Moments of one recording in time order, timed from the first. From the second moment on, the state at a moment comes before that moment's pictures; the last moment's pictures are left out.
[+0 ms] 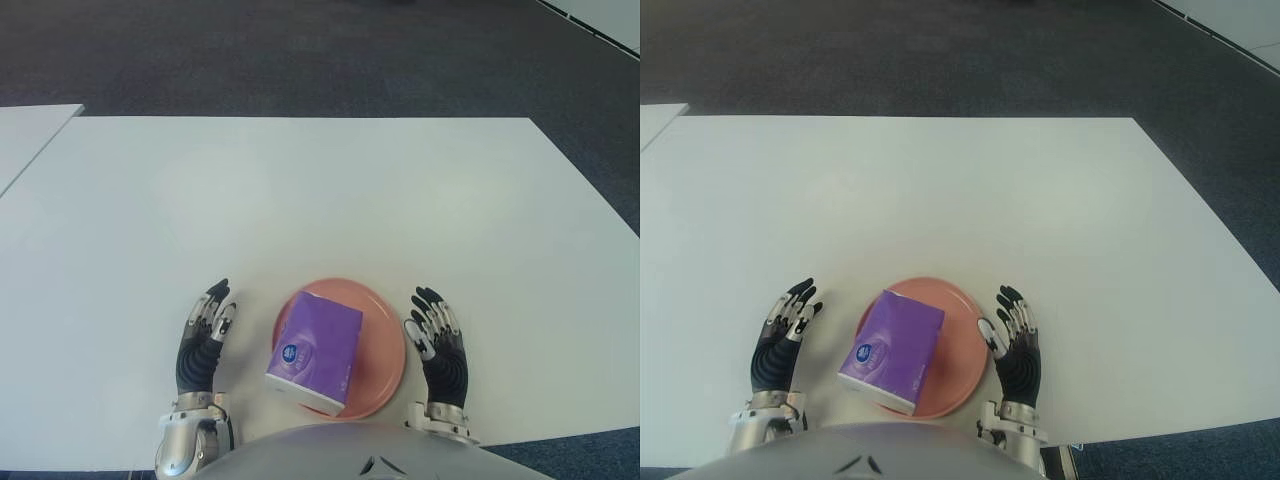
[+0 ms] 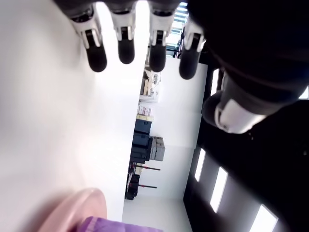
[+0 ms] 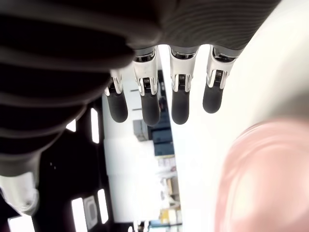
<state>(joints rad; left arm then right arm) 0.69 -0.06 0.01 -0.08 -0.19 -0.44 -0.10 0.77 0.07 0.23 -0.19 -0.01 -0.49 -0.22</state>
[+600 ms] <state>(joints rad) 0.74 -0.04 -0.03 -0.16 -0.20 -0.37 -0.14 0.74 0.06 0.17 -0.08 0.02 -0.61 -0.19</state>
